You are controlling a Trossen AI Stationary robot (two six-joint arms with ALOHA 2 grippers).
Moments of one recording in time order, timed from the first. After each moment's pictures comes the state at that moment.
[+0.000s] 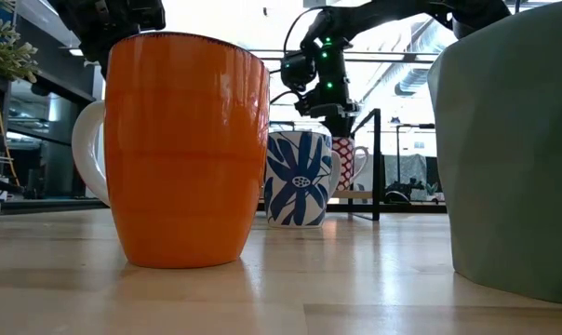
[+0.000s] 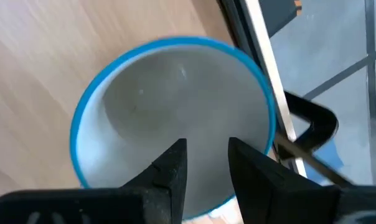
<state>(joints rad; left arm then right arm) -0.14 1.00 0.76 -0.62 -0.25 -0.40 -0.54 2.25 2.24 -1.55 0.28 -0.06</state>
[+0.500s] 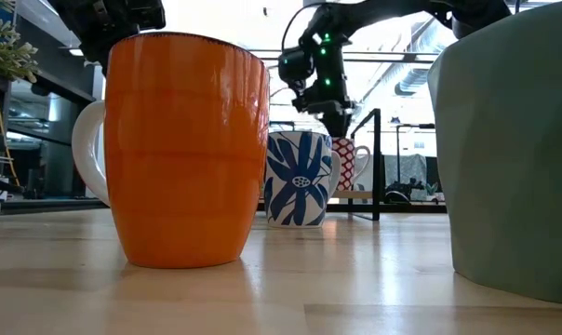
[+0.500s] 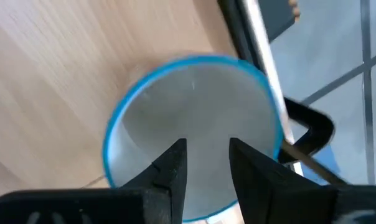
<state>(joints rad) -0.14 1.00 0.76 -0.62 -0.25 -0.37 -0.52 2.25 2.28 -1.54 0.28 -0.07</state>
